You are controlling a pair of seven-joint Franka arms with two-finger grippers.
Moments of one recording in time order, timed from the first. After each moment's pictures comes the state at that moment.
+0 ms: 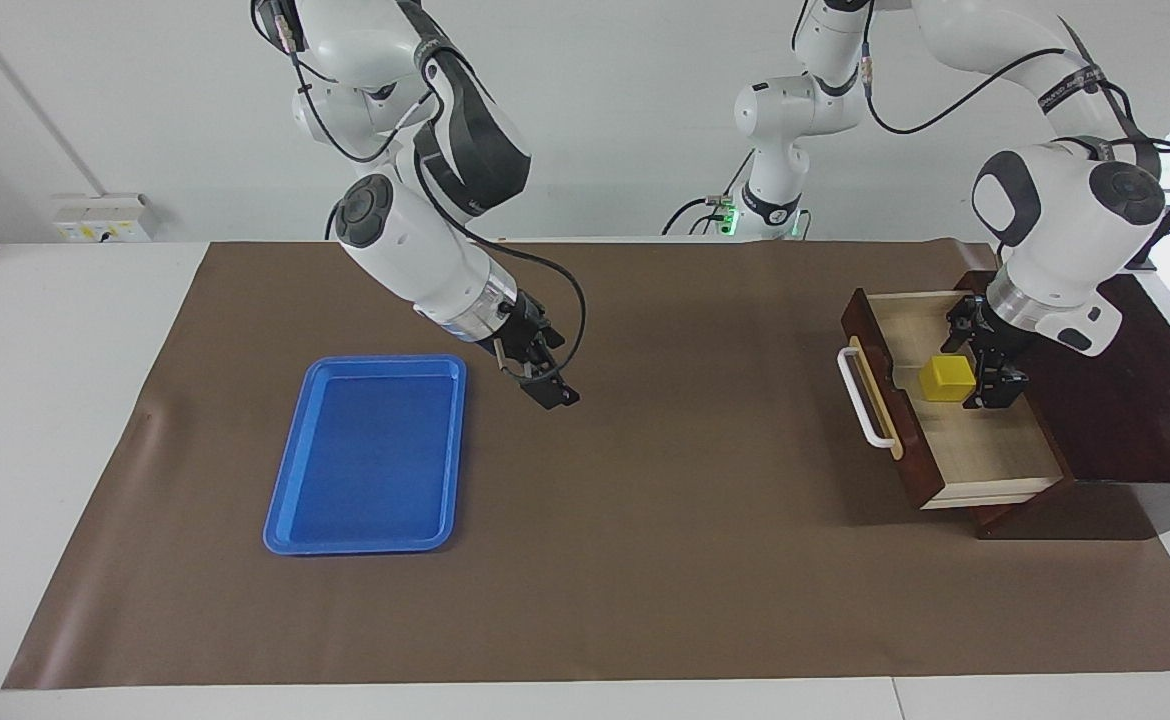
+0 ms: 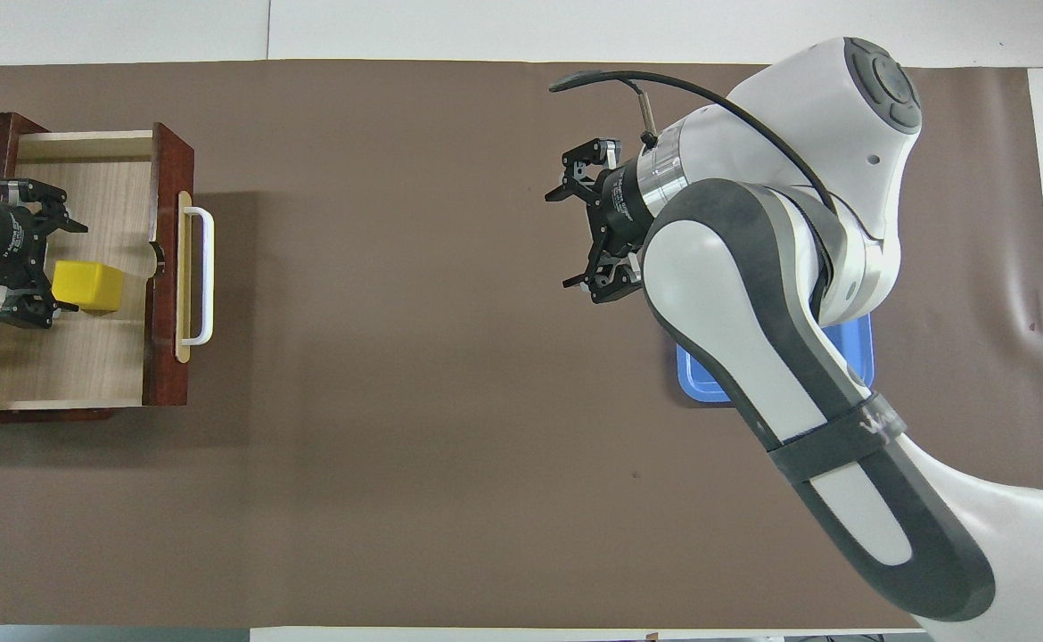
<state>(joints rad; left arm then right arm) 0.06 0.14 0.00 -1.83 0.05 1.97 -1.43 0.33 0.35 0.03 -1.52 0.56 1.97 1.55</state>
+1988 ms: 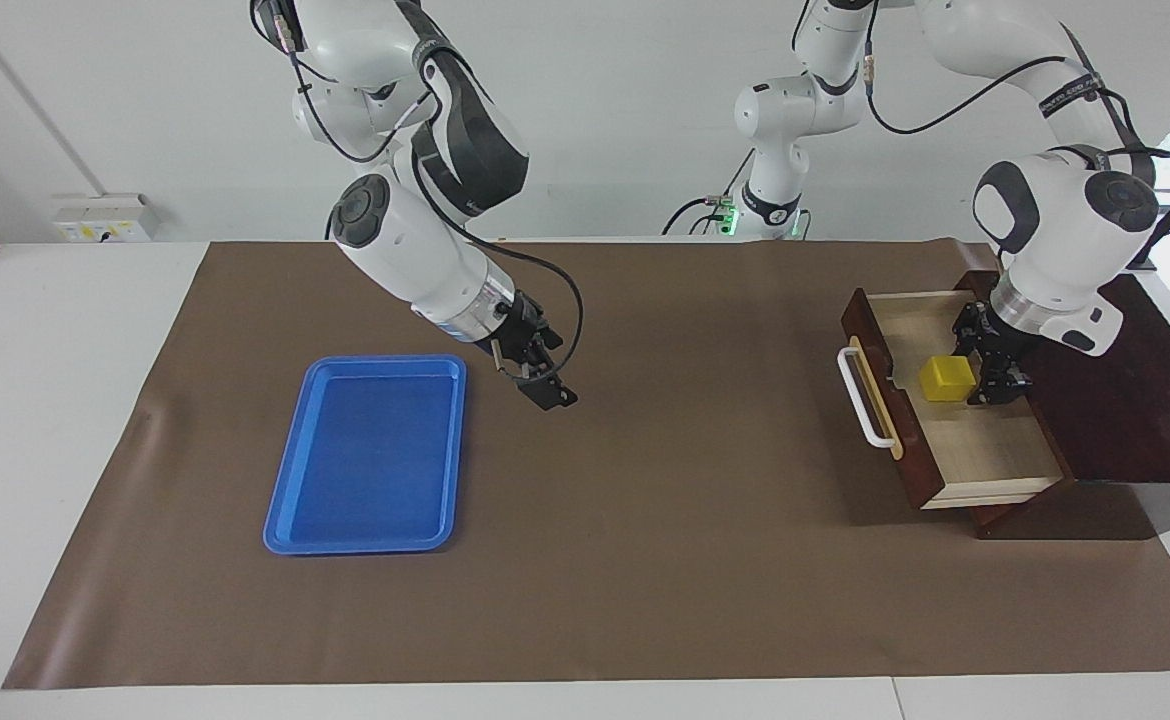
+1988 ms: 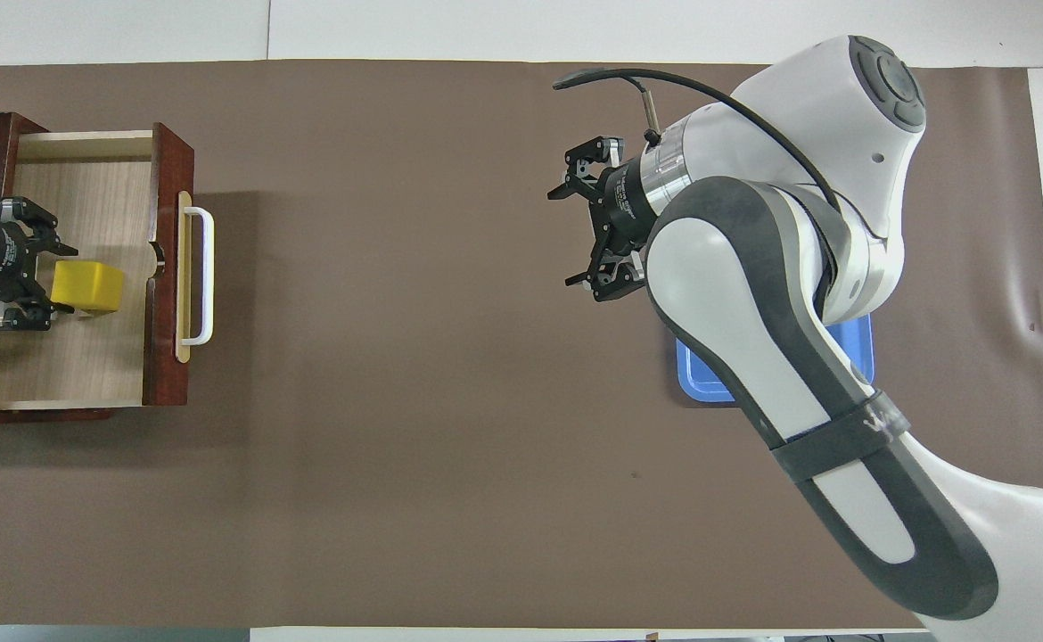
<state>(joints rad) 0.10 0.13 0.00 -1.89 0.08 2.03 -1.46 0.33 0.35 0.03 -1.52 0.56 1.97 1.55</state>
